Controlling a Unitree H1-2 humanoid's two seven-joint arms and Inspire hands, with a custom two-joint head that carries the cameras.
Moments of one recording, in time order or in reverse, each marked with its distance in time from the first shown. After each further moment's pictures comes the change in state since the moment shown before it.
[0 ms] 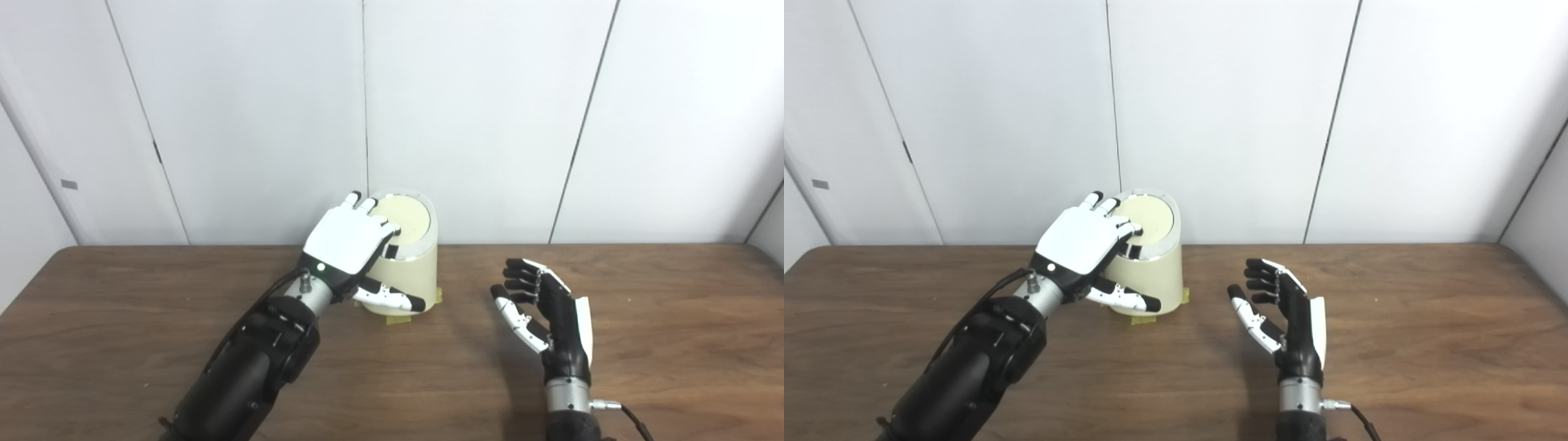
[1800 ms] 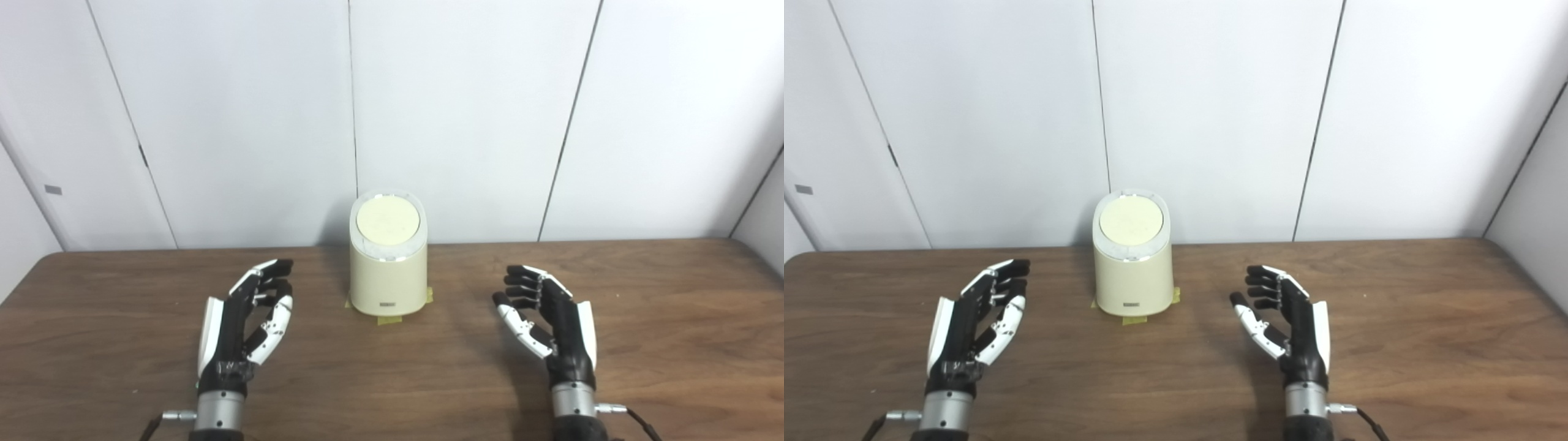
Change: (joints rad) left arm 0.483 -0.278 0.491 -0.082 -0.921 -0.212 0.430; right arm 0.043 -0.054 -0.007 -0.017 0.028 -0.008 0.015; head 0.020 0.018
